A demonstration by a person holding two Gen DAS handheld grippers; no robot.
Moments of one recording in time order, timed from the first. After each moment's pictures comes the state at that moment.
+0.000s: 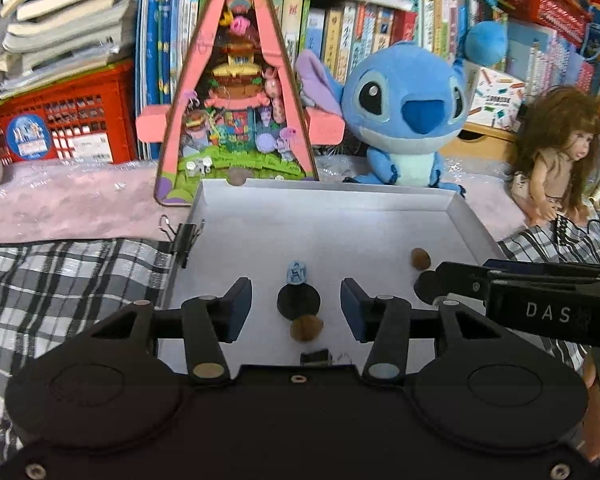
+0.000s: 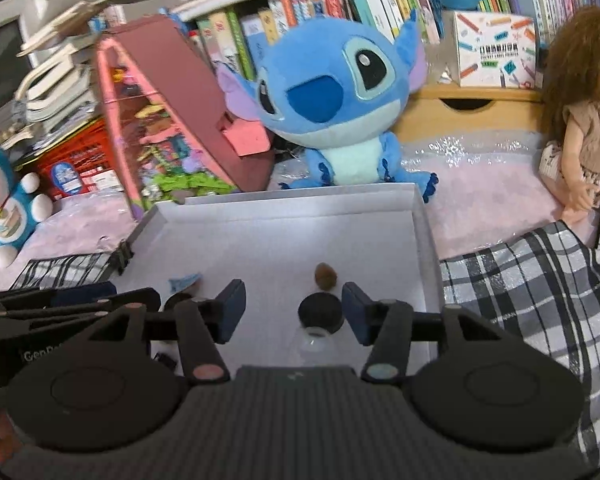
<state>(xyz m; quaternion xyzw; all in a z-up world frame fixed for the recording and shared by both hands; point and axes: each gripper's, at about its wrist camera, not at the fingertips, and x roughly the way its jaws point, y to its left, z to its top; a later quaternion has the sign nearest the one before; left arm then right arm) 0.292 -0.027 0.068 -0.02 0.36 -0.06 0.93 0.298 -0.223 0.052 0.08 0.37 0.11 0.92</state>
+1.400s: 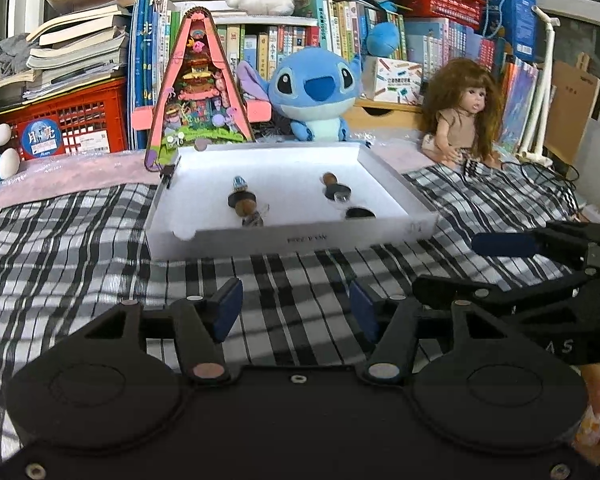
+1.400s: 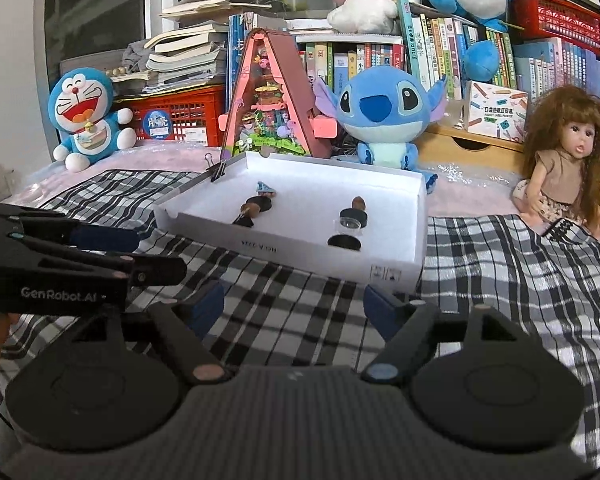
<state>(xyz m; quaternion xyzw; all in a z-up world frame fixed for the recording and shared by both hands) 0.098 -0.037 0.059 0.01 0.31 -0.12 0.94 0.105 -0.225 0.049 -0.03 0.28 0.17 0.95</state>
